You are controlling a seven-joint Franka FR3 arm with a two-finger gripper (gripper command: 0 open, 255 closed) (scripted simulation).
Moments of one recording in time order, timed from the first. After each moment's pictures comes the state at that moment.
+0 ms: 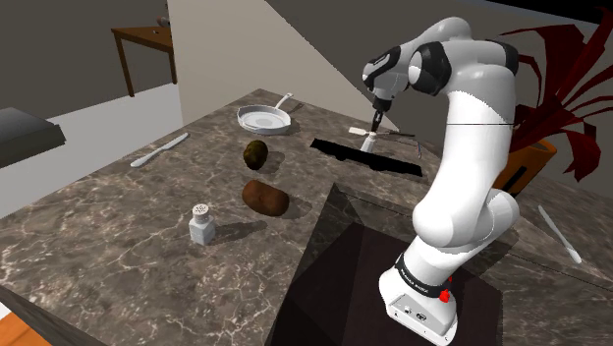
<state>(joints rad) -0.49 0.48 -0.42 -1.65 0.16 2.06 -1.30</state>
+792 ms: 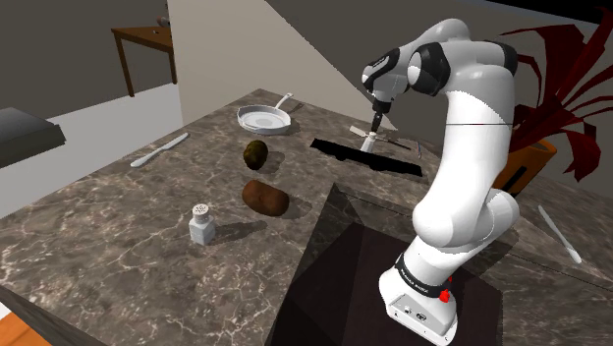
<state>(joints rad) -0.50 0.49 -0.42 -1.67 0.16 2.08 -1.30</state>
